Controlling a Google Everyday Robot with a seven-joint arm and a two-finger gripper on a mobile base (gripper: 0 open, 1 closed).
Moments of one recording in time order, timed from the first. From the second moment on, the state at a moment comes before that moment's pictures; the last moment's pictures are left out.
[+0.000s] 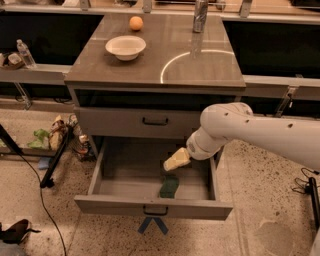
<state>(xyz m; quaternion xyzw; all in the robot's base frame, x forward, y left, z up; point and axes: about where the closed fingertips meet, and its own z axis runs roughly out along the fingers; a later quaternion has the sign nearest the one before) 0.574 -0.106 0.610 -0.21 0.96 0.11 0.13</state>
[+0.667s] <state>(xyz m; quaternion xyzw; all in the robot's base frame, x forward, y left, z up) 0.570 -0.106 0.613 -0.21 0.96 0.12 0.13</state>
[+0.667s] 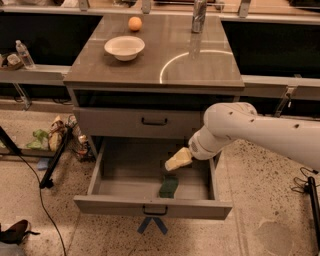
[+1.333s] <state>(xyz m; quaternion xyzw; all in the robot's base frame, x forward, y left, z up) 0.588 -0.076 0.549 -0.19 0.97 0.15 0.11</state>
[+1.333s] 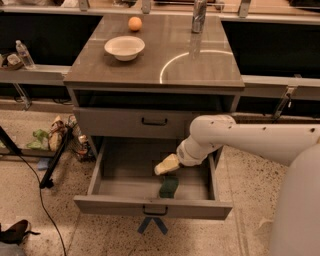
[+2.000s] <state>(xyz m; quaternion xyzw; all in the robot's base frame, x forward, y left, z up) 0.595 -0.063 0.484 -0.13 0.98 0.10 0.08</state>
